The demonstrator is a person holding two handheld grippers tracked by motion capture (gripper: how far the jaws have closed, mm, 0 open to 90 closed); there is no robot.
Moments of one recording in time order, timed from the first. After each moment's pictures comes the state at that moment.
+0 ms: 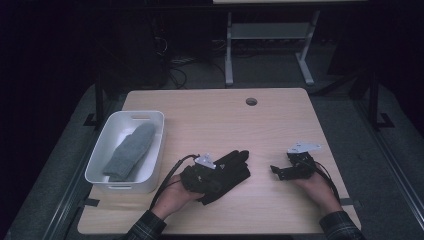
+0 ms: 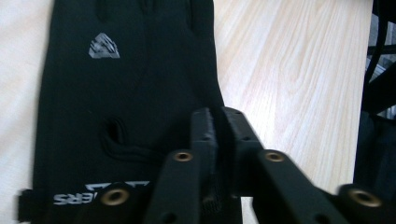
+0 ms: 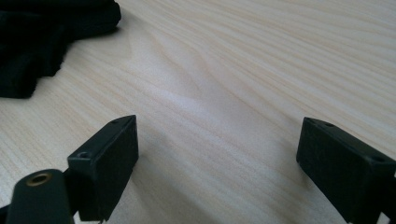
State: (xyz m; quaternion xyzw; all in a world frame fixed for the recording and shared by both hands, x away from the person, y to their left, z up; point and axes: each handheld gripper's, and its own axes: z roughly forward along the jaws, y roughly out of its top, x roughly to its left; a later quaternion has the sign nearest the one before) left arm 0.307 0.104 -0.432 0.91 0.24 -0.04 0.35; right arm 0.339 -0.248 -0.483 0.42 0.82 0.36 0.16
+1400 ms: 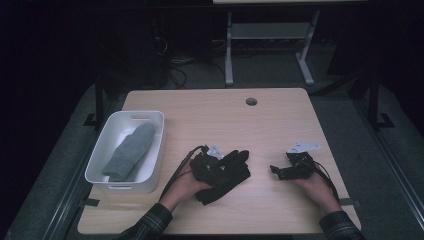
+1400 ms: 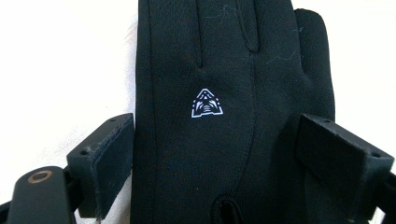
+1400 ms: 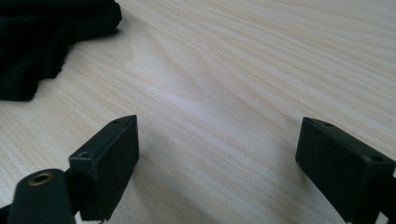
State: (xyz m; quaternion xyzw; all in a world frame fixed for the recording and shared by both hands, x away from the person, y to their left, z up) left arm 0.345 0.081 -0.460 0.92 0.25 0.04 0.31; right arm 0.339 -0.246 -0.483 0.42 0.81 0.36 0.16
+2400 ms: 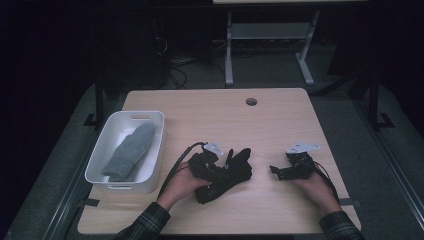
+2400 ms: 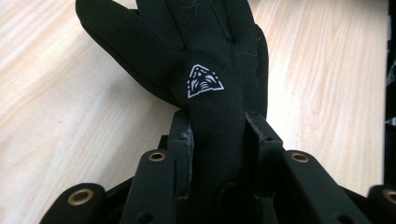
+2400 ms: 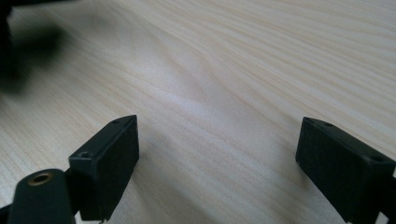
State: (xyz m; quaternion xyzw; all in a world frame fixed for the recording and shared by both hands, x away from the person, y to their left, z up) left arm 0.339 0.086 -0.423 0.91 0.23 -0.05 0.34; right arm 0.339 -0.245 -0.483 0.42 0.82 0.36 0.16
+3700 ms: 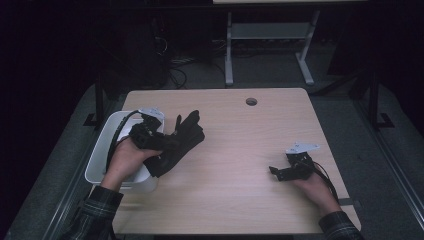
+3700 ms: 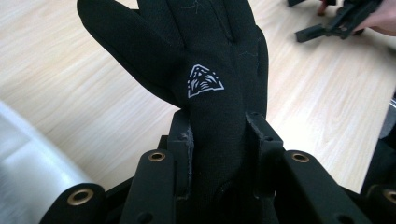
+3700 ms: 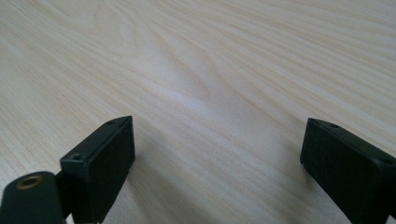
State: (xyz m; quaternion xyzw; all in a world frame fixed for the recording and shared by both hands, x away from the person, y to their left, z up) left arm 0.361 0.223 -0.323 0.87 0.34 0.03 0.35; right arm 0.338 -0.244 -0.483 0.42 0.82 0.36 0.16
